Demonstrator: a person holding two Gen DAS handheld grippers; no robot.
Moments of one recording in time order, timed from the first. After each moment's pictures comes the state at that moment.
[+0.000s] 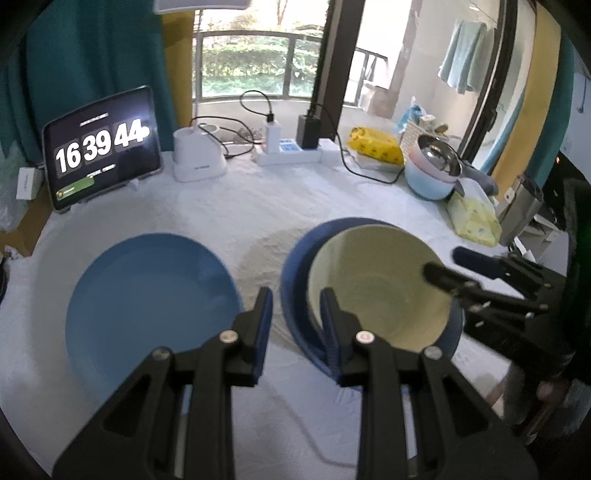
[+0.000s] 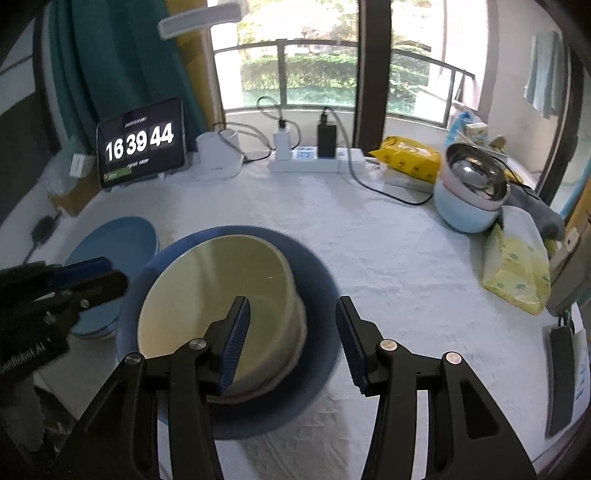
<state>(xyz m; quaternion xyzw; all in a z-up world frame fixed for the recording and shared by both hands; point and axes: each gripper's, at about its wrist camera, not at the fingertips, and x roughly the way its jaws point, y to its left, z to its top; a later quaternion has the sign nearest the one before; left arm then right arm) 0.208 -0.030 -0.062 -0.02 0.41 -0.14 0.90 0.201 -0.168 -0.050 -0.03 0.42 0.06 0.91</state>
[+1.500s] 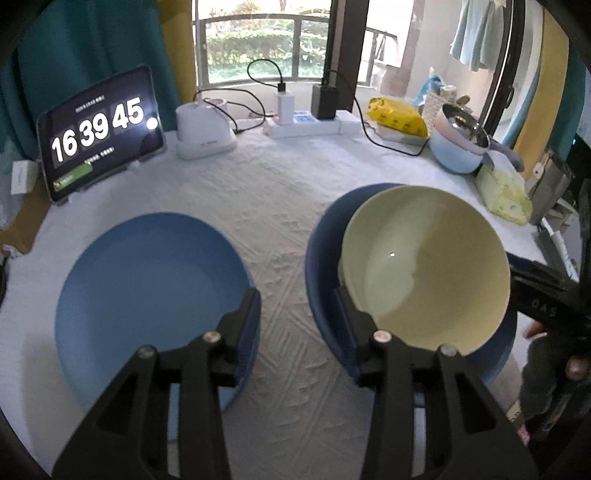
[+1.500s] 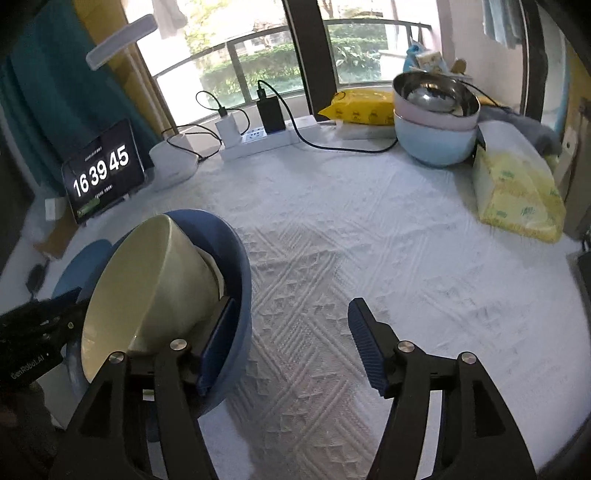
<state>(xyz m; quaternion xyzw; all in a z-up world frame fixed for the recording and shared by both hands) 0.231 -0.037 -0.104 0.01 0.44 -0.12 0.89 0.209 -0.225 -0.097 0.08 0.43 0.02 0.90</state>
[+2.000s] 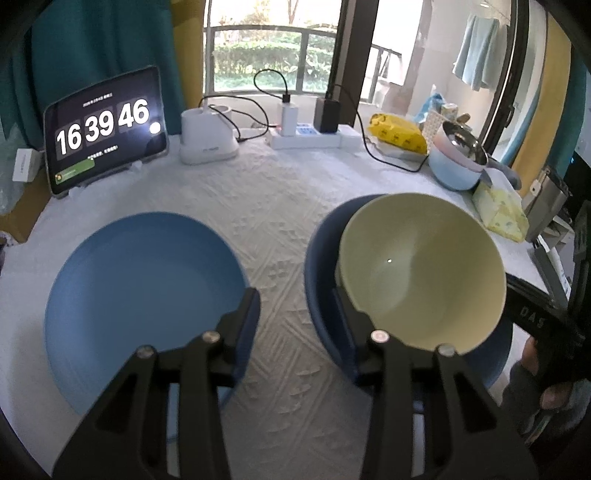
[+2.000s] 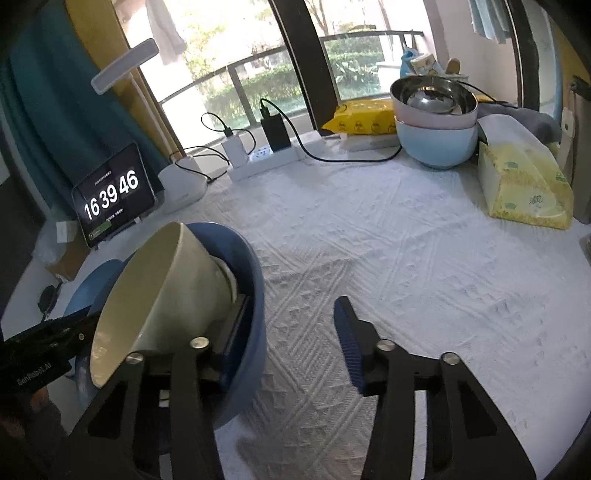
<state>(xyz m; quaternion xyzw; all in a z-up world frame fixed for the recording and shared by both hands) 0.225 -0.037 -0.107 -0.02 0.41 -0.12 0.90 0.204 -0.221 -0.101 0.11 0.39 0.03 0.91</state>
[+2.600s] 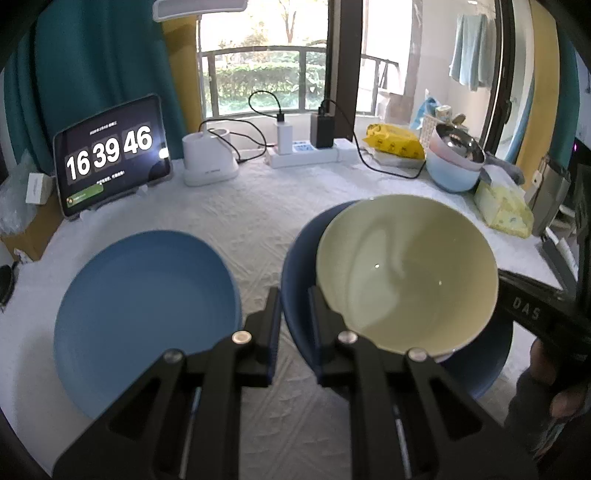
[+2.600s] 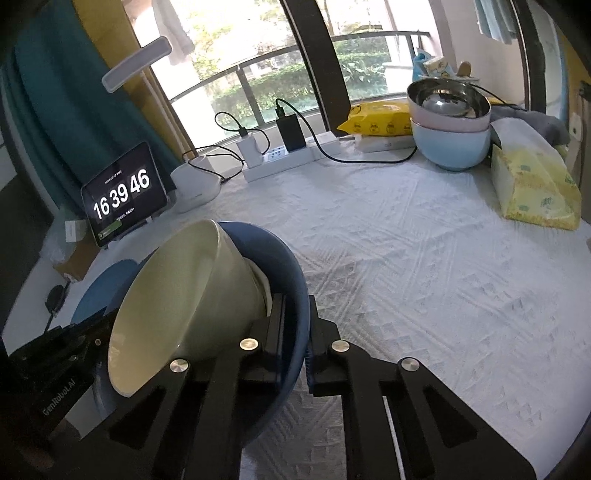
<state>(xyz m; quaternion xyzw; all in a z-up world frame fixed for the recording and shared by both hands) 0.211 -0.055 -0.105 0.02 0.38 -0.09 0.92 0.206 -0.207 -0.097 0.12 0.39 0.04 0.91</state>
